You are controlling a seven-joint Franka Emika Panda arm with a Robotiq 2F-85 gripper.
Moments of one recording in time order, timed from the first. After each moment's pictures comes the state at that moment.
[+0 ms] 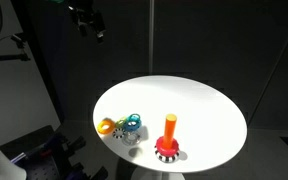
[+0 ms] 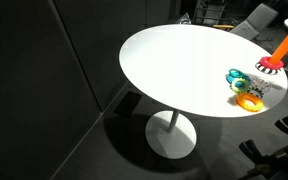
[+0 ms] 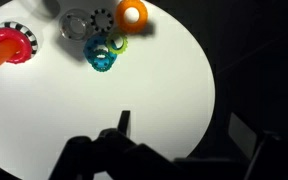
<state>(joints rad) 0.07 -0.65 -0.11 -2.39 0.13 1.93 -0.19</state>
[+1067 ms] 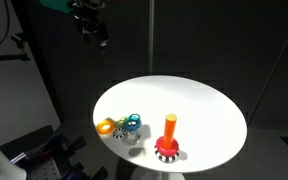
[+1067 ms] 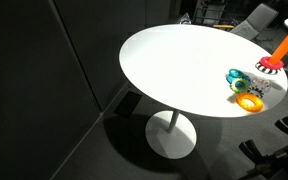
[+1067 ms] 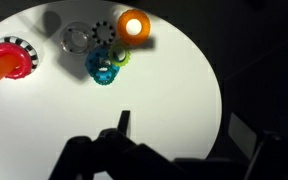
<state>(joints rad) 0.05 -0.58 -0.11 -2.39 0.13 1.93 -0.18</state>
